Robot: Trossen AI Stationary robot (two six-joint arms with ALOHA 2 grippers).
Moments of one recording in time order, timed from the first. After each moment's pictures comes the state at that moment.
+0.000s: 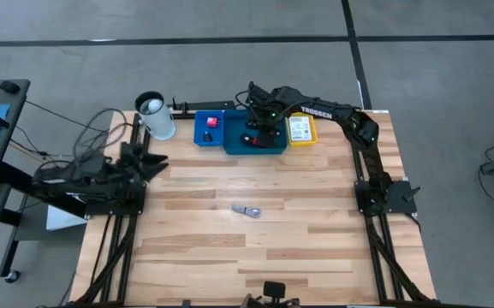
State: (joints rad) left arm -0.07 0.01 0.38 -0.37 -0.34 -0.46; right arm -0.51 2.12 1.86 -1.03 0.00 -0.37
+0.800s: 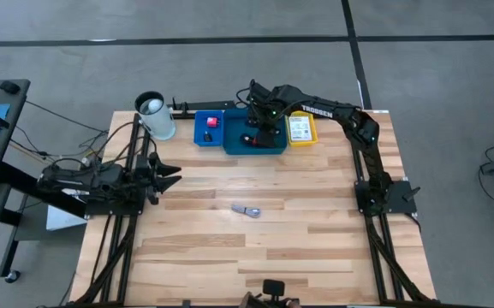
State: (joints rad) left arm -0.15 0.00 0.12 -0.07 -0.35 -0.38; right arm -0.53 2.12 1.86 -1.01 -0.02 -0.38
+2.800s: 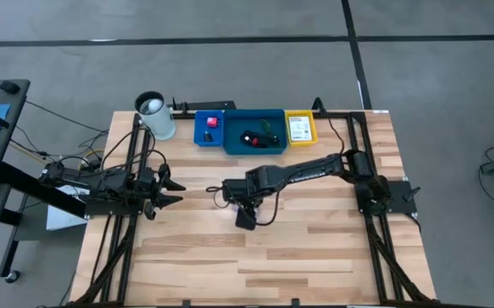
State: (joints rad) left arm -0.22 0.00 0.01 0.05 -0.11 -0.30; right arm 0.11 2.15 1.81 -0.93 -0.07 0.26
